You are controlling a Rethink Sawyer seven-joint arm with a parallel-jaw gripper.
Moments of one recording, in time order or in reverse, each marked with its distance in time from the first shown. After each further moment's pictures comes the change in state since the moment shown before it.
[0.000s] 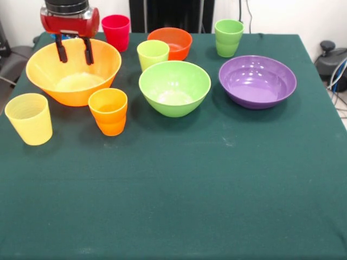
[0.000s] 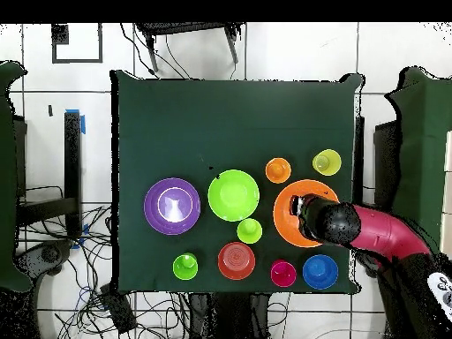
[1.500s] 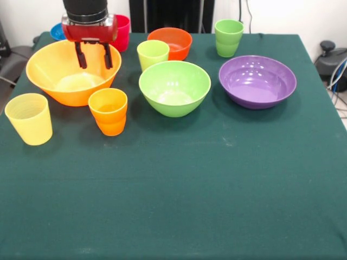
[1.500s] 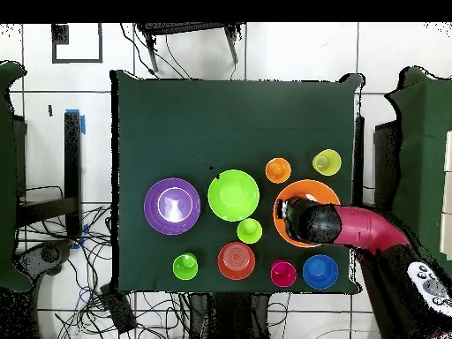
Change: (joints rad) arm 0.035 0.030 0.023 0.022 -0.043 0.000 0.000
